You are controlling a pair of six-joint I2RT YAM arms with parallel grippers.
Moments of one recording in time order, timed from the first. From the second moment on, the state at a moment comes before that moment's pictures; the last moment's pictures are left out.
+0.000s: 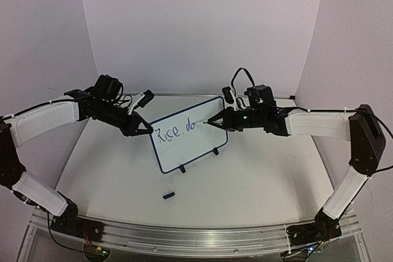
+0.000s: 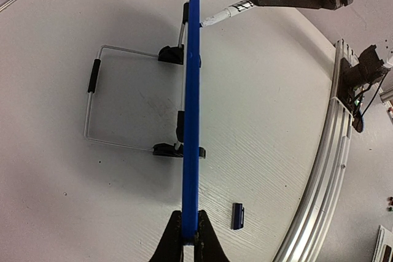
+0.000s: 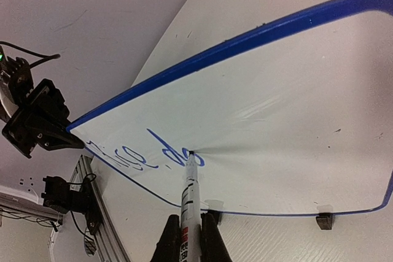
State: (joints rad) left arm -0.50 1.41 1.12 -0.56 0.59 0.16; right arm 0.64 1.69 1.12 0.10 -0.48 0.55
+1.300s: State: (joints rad) left arm -0.50 1.41 1.12 -0.56 0.59 0.16; right arm 0.63 1.67 1.13 0.10 -0.46 0.55
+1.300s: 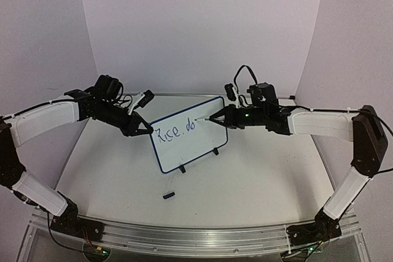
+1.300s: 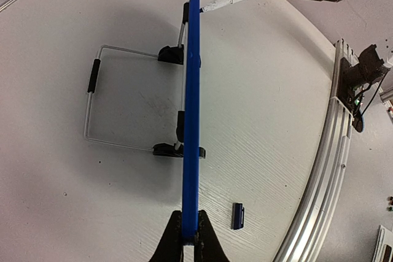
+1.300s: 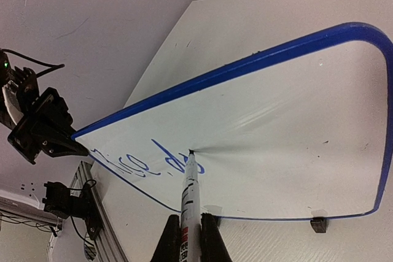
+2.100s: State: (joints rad) left arm -0.50 1.41 1.12 -0.56 0.59 0.16; right arm 0.63 1.70 1.11 0.09 -0.47 0.55
